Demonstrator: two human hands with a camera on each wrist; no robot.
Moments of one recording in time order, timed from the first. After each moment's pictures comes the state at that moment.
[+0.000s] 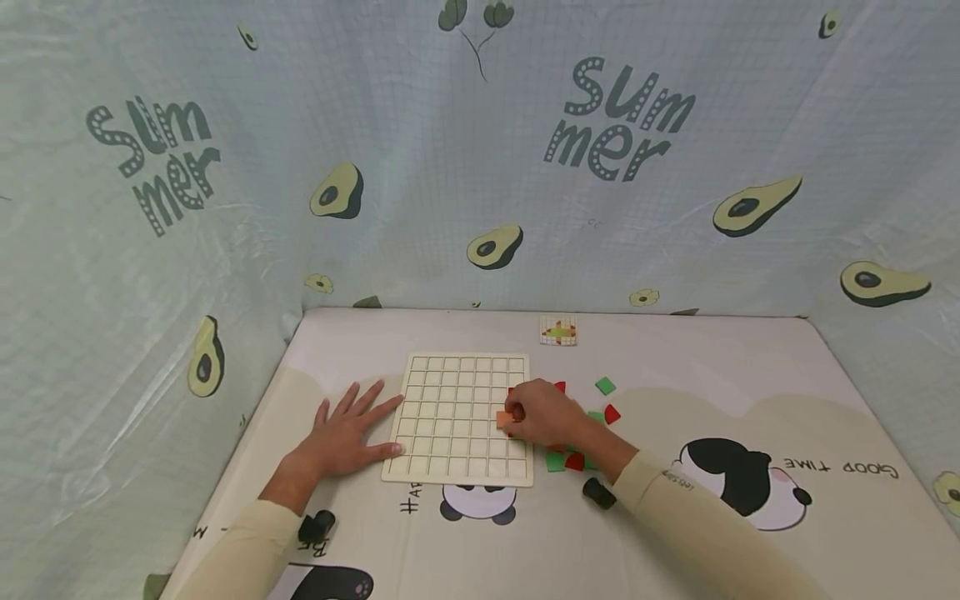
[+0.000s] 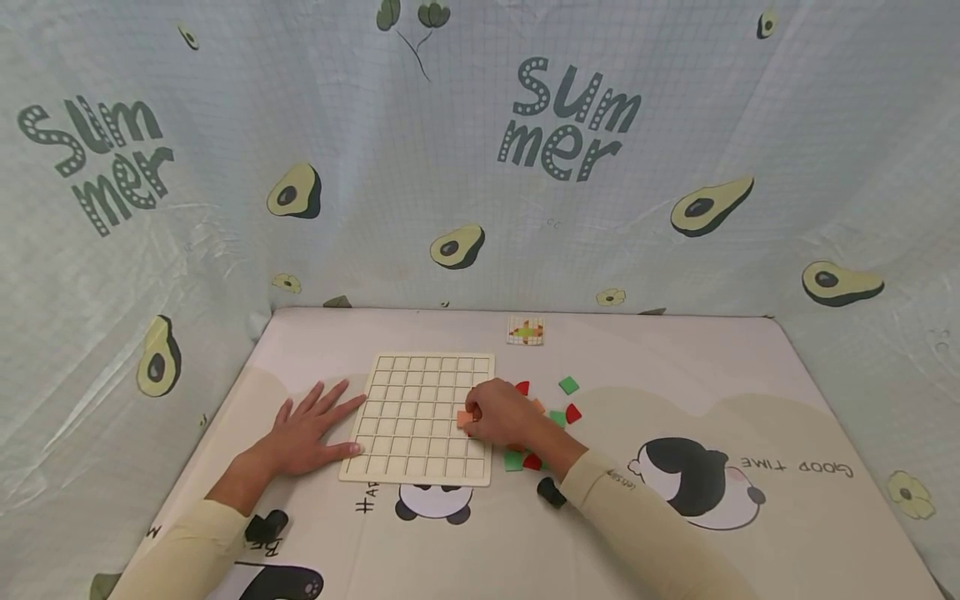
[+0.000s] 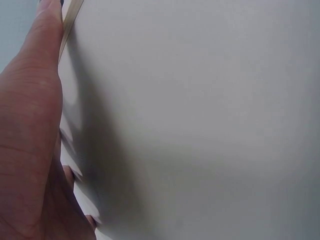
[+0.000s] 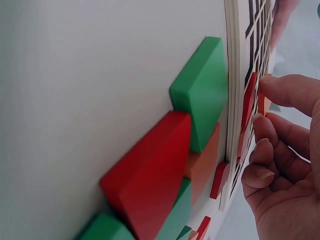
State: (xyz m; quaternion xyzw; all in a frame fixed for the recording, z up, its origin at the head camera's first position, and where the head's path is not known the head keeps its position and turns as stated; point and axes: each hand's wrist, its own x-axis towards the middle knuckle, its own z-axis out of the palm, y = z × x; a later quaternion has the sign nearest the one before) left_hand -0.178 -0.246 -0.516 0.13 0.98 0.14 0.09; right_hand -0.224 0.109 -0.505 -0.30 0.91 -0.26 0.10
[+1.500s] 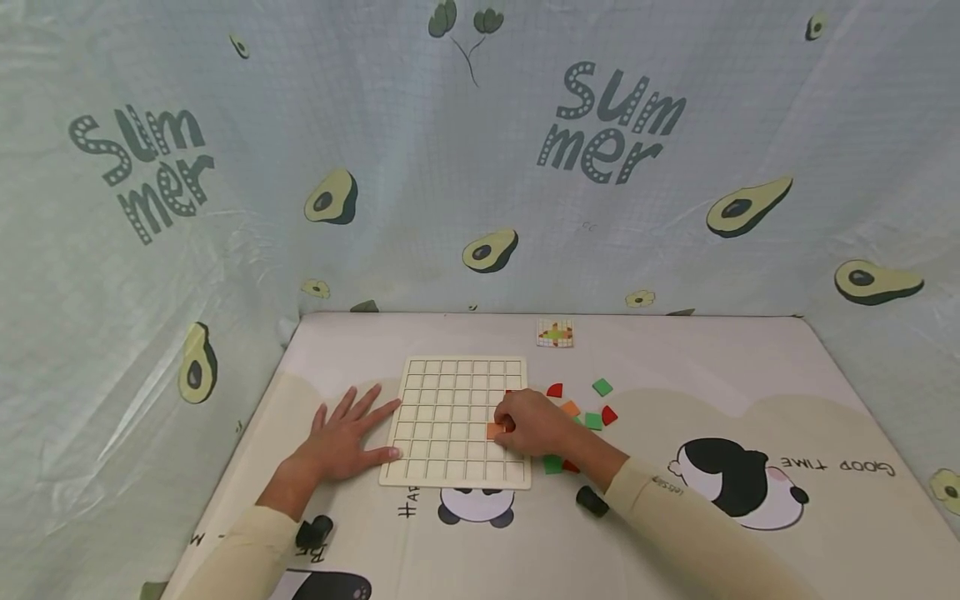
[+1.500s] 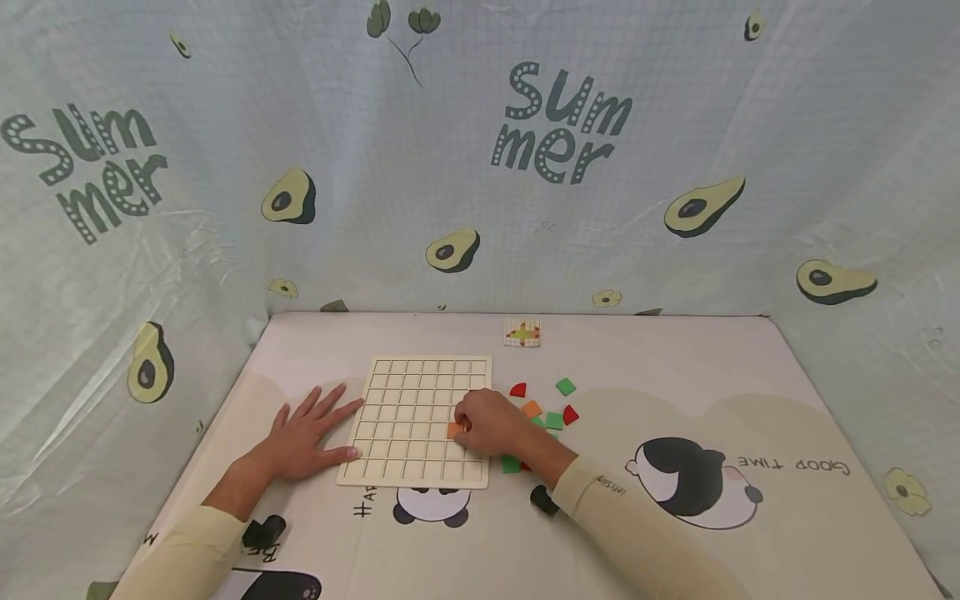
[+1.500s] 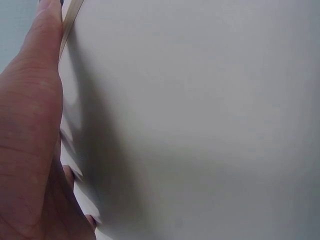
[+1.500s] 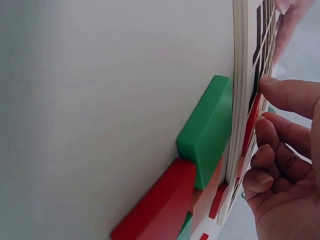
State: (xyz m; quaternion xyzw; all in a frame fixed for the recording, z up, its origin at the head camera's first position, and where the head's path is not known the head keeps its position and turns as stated) left_hand -0.178 -0.245 -0.516 0.13 0.98 0.13 0.08; right_hand -0.219 0.100 -0.511 -0.33 0.91 -0.23 0.09
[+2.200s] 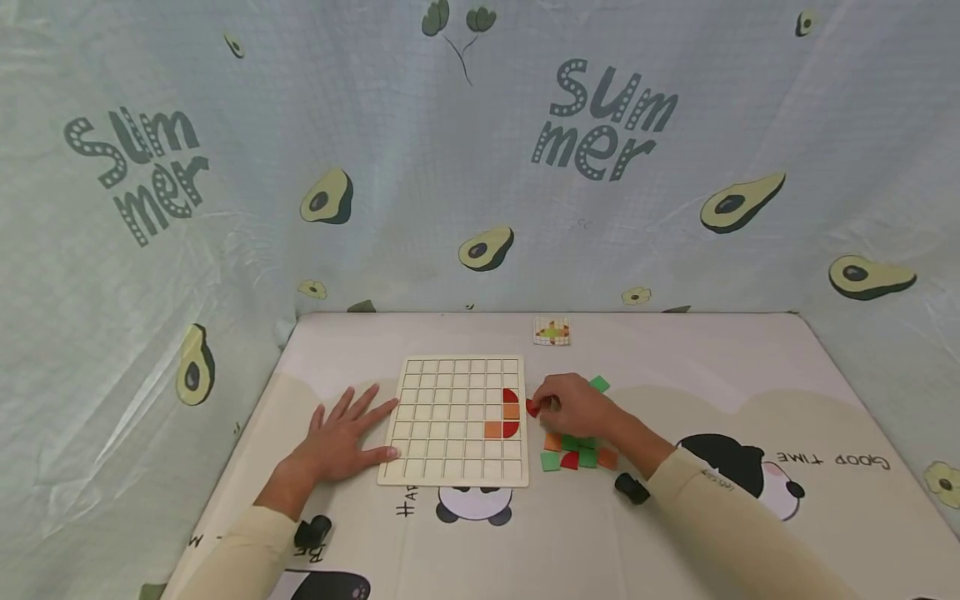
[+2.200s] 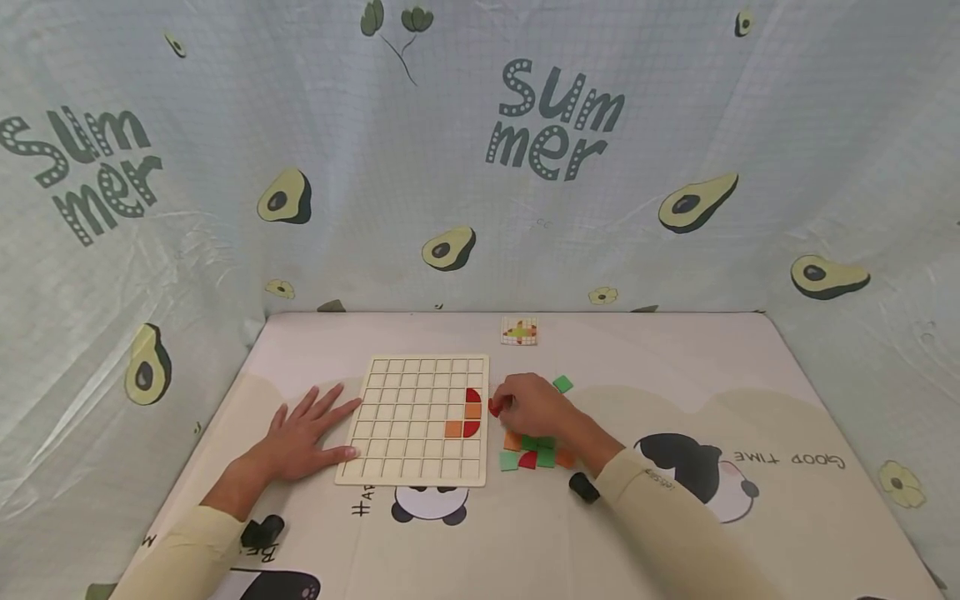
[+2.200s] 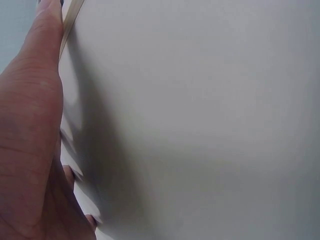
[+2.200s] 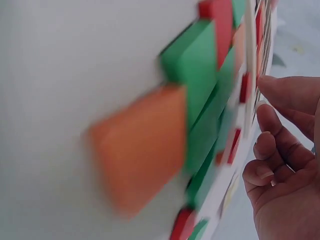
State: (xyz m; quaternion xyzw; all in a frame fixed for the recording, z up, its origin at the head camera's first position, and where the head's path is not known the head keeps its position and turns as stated) left_hand -0.177 -0.246 -0.514 0.14 0.98 0.13 0.09; right_hand -0.230 0.164 -0.506 -0.26 0.91 -0.29 0.11
